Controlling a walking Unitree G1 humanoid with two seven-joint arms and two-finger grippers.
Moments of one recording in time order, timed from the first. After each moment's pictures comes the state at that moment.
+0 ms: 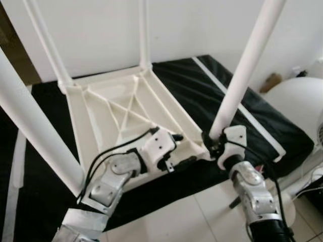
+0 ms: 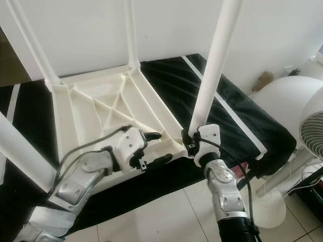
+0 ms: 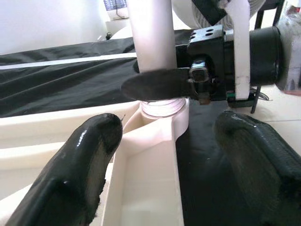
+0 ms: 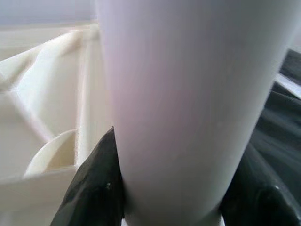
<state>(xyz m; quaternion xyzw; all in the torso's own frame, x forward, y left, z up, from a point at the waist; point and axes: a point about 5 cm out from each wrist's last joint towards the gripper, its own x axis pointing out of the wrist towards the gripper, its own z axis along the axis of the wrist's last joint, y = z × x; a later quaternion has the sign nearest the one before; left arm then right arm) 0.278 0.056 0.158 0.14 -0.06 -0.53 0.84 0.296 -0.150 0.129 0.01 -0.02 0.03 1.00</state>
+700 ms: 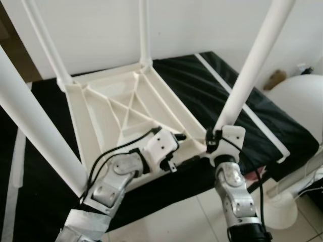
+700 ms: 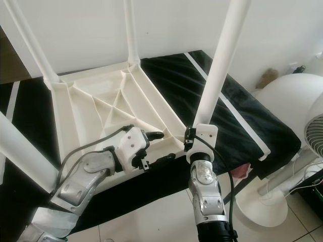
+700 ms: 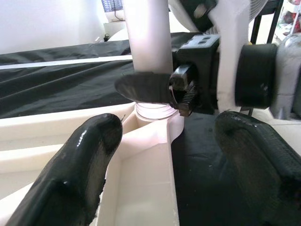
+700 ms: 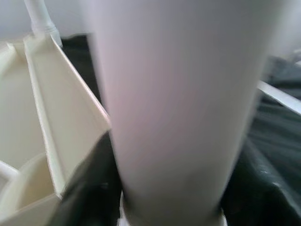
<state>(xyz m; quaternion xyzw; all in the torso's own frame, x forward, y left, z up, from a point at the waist) 0.275 0.050 0.160 0.13 -0.07 -0.54 0.83 0.288 -0.133 0.137 0.05 -0.05 -0.06 1.00</state>
